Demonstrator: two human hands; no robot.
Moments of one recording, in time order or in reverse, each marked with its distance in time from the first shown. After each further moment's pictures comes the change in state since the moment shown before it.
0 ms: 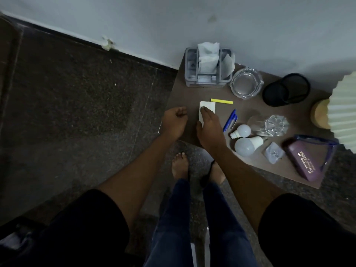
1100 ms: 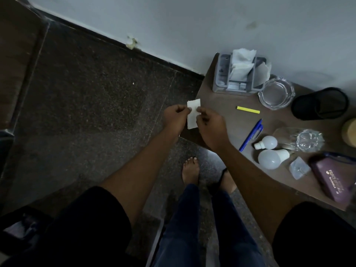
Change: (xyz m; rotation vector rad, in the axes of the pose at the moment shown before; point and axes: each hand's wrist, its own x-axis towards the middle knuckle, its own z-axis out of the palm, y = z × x) left_hand 0.027 -0.009 -0.065 -0.248 0.077 -0.174; right_hand 0.024 -0.064 0.031 0.290 -0.005 -0.009
